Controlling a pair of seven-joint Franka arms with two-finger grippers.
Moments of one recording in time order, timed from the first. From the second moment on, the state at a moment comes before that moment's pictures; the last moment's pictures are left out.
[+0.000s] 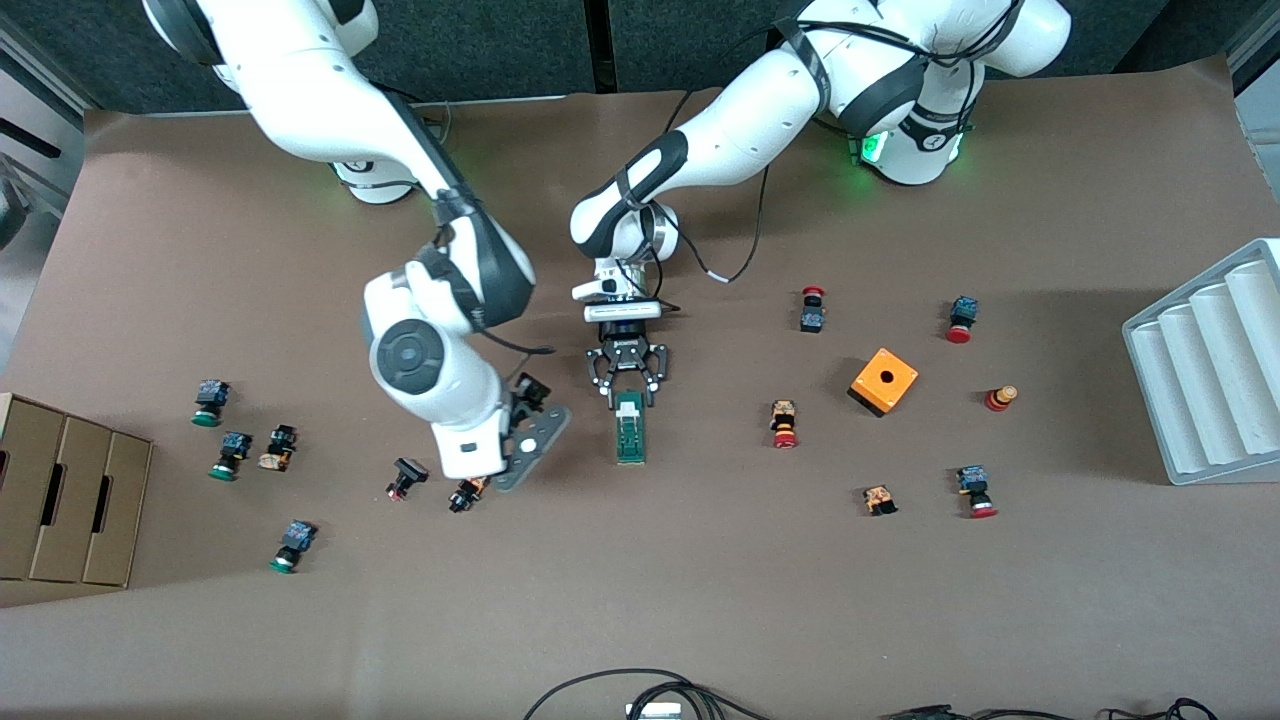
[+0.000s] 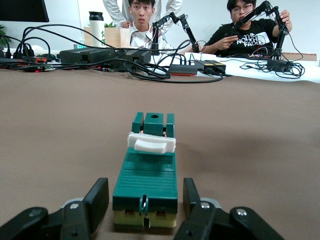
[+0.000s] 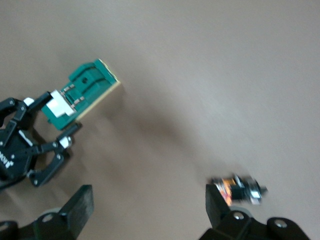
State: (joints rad) left arm -0.86 1.03 -0.31 -1.59 1.95 1.85 -2.57; right arm 0.60 0.56 -0.12 -1.57 0.17 2.14 -0.50
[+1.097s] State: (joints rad) left arm -0.87 1.04 -0.28 -1.59 1.98 1.84 -2.57; right arm 0.72 0.68 -0.12 -1.56 0.17 2.32 -0.50
